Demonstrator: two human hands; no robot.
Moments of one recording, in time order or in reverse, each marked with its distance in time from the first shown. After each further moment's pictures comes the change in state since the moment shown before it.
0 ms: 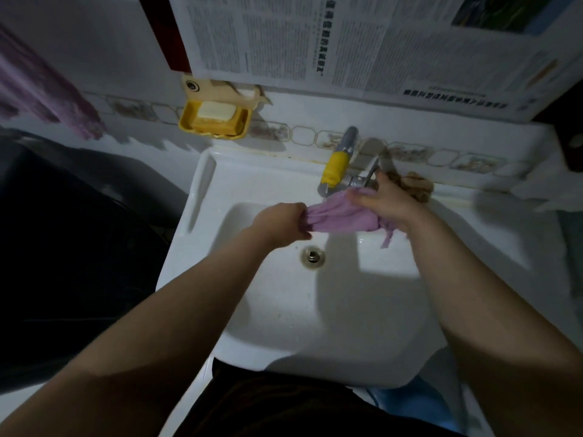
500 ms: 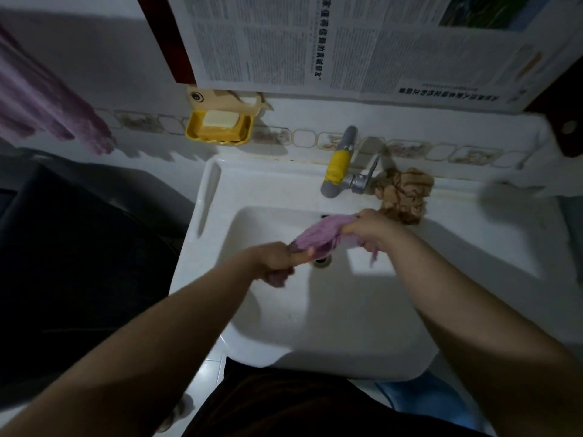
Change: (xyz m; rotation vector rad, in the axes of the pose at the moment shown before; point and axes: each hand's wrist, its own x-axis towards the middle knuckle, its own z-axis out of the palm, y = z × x) left_hand -0.047 -0.021 0.024 -0.822 -0.555 -0.415; right_hand -0.028 0.001 0.048 -0.232 -0.085 0.466
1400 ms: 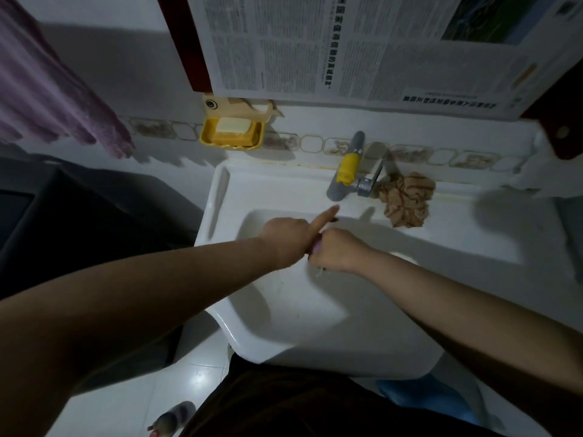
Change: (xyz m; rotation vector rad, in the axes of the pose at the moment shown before) left_hand -0.036 0.027 -0.007 1.234 0.541 0.585; right_hand -0.042 -0.028 0.070 -0.526 0.020 -0.442
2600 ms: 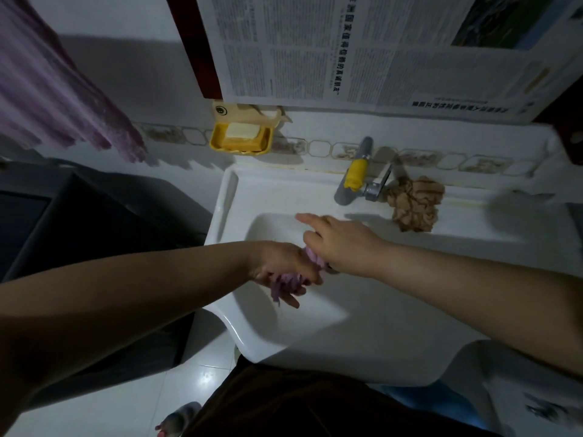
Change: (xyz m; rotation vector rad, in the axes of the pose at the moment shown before) left_hand -0.034 -0.001 -0.025 -1.362 -0.757 -0.471; right_hand -0.014 -0.002 -0.023 -0.658 0.394 -0.782
